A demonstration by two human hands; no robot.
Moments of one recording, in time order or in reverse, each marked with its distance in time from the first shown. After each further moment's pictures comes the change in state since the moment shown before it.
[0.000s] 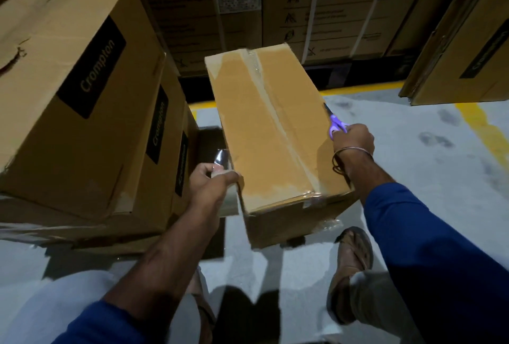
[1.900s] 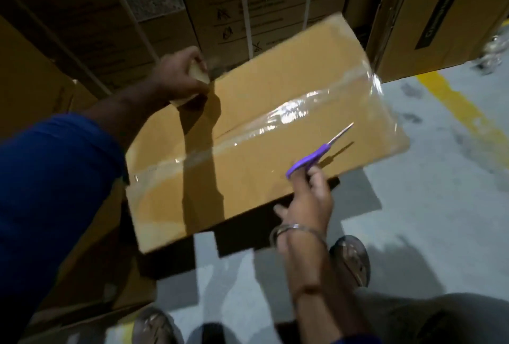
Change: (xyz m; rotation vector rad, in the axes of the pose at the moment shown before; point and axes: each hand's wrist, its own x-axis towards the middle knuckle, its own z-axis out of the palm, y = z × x) left_hand 0.163 0.208 0.161 0.908 -0.324 0.706; right_hand -0.085 0.016 0.009 1.132 0.112 0.299
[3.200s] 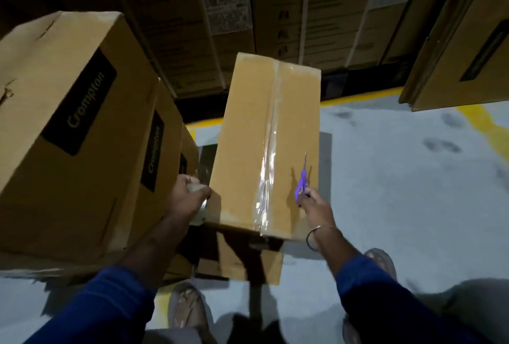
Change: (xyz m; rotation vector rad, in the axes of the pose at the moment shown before) left_hand -0.234 -0.168 0.067 -0.521 0.267 -0.589; right_hand 0.016 0.080 -0.016 -0.599 -0.478 0.029
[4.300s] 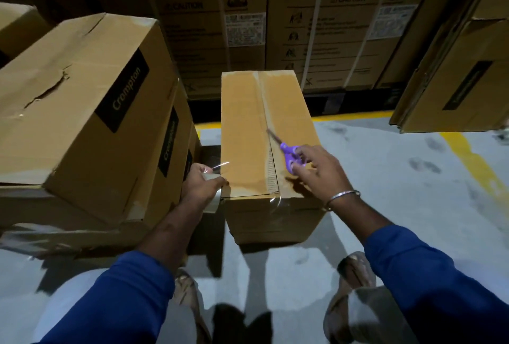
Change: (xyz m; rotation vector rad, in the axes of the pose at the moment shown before) left_hand -0.047 0.024 -0.011 -0.050 -0.003 0.016; right_hand -0.040 -0.123 -0.029 -0.659 -0.156 -0.754
